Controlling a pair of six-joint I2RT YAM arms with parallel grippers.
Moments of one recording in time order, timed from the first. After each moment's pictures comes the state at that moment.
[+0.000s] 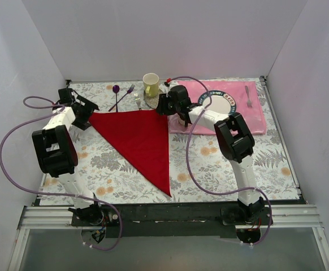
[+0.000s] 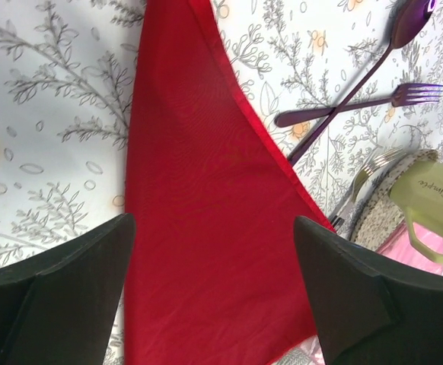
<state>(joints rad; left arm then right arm) 0.25 1.83 1.33 -0.42 0.15 -0.84 0.59 2.22 1.59 0.12 -0.19 0.40</state>
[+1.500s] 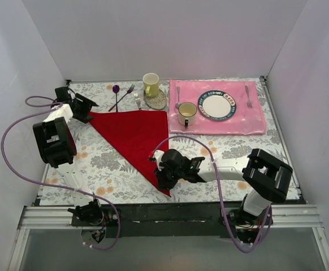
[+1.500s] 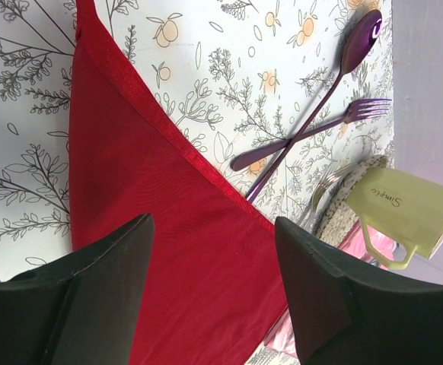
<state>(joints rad) 0.30 2.03 1.47 -0.31 0.33 -0.85 1.13 1.61 0.78 -0.01 -0.26 0.33</state>
